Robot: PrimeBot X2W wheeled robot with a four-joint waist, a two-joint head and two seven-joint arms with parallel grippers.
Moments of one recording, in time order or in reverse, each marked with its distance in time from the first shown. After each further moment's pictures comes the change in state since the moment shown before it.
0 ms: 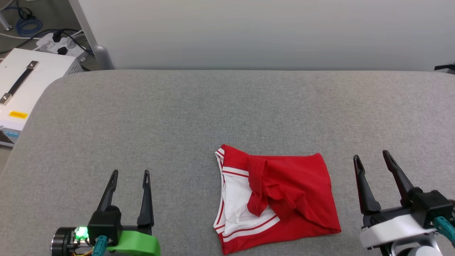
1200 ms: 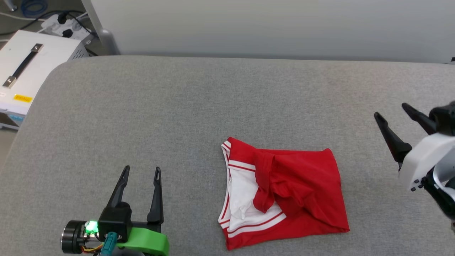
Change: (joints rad) left arm -0.014 -0.007 -0.039 0.002 0.006 -0.009 0.000; right arm -0.304 -0.358 0.130 0.020 0.286 0.000 0.486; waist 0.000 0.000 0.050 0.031
